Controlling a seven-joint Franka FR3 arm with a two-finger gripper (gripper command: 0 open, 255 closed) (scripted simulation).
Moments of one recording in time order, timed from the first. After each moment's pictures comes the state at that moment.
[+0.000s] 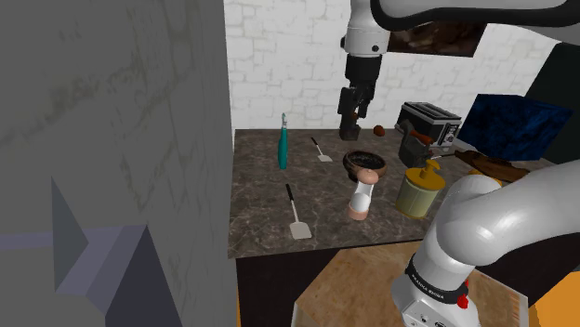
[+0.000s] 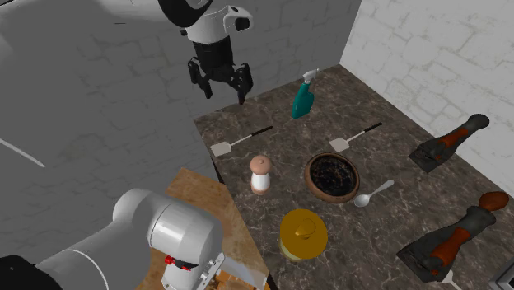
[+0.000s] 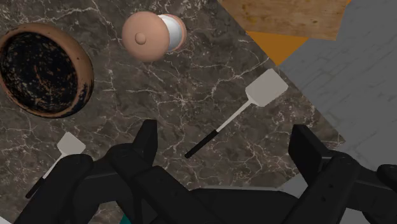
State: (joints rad) arm 0.02 -0.75 0.04 -2.30 -0.06 1.52 -0.02
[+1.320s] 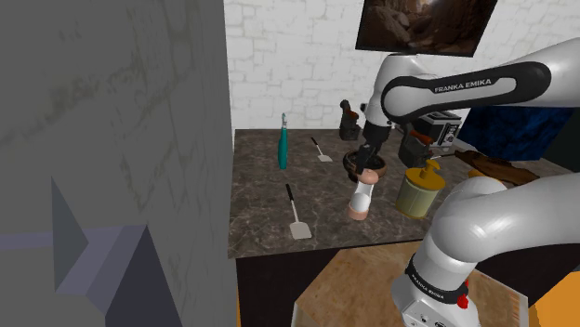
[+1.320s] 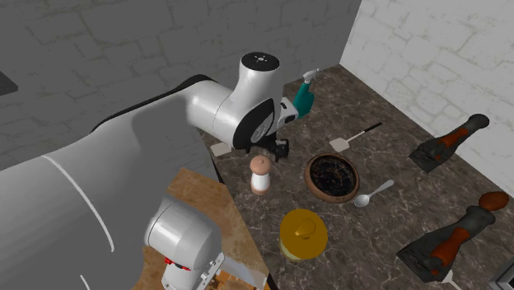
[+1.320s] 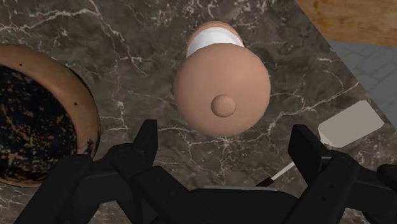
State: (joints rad) arm -0.10 -0.85 -0.27 -2.81 -0.22 2.02 -0.25
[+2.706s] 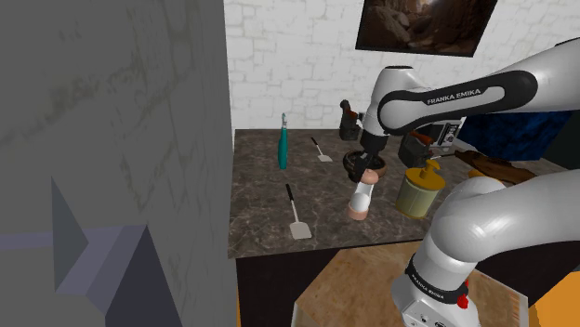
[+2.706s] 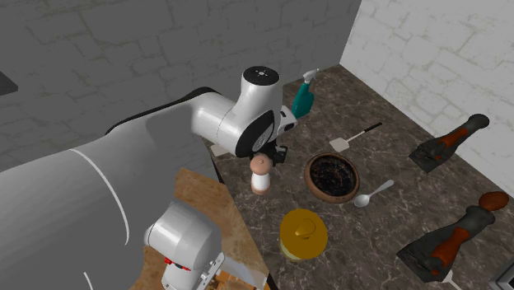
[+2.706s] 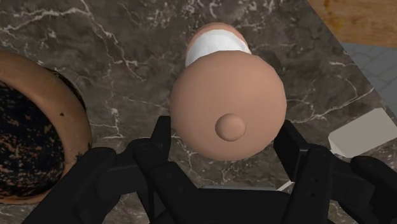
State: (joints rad) arm -0.10 -0.81 -0.29 -2.87 -0.24 2.12 -0.26
